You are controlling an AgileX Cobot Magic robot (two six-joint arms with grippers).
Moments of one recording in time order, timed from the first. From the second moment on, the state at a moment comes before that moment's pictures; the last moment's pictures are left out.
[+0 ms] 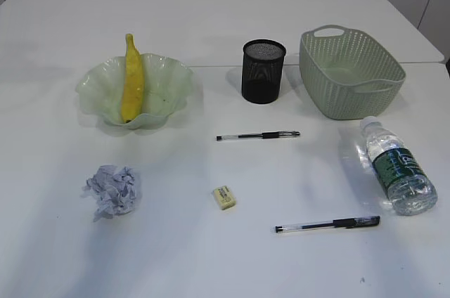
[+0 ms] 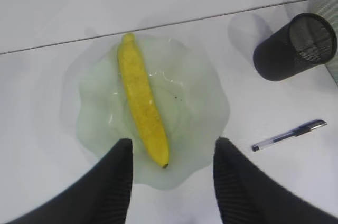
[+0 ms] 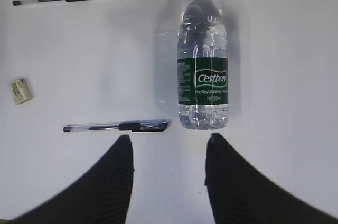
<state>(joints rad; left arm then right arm) -0.11 2.00 -2.23 -0.24 1.25 0.01 -0.08 1.47 -1.38 0.19 1.24 -0.10</state>
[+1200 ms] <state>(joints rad) -0.30 1.72 -1.62 -0.11 1.25 0.01 -0.08 1.47 -1.38 0.21 1.24 -0.10</state>
